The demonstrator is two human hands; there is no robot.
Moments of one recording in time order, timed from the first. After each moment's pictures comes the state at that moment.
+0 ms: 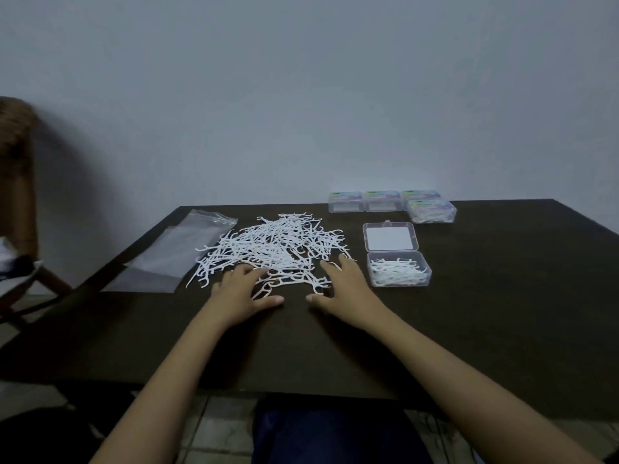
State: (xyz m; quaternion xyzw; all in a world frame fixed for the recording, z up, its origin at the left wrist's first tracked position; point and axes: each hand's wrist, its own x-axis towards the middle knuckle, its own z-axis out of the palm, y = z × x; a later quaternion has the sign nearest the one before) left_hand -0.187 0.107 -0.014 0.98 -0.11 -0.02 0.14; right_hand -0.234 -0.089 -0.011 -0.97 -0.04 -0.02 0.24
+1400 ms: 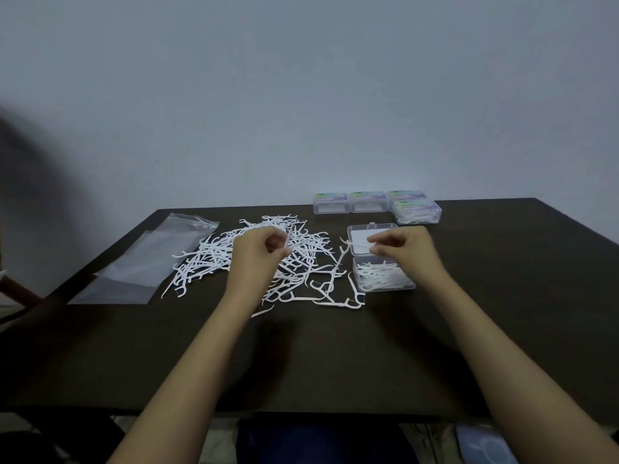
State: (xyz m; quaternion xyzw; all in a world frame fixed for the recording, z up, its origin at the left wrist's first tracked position) left_hand -0.187 0.037 0.029 0.85 -0.15 0.19 0.46; right_hand -0.220 -0.192 0.020 -0.84 0.02 -0.20 0.50
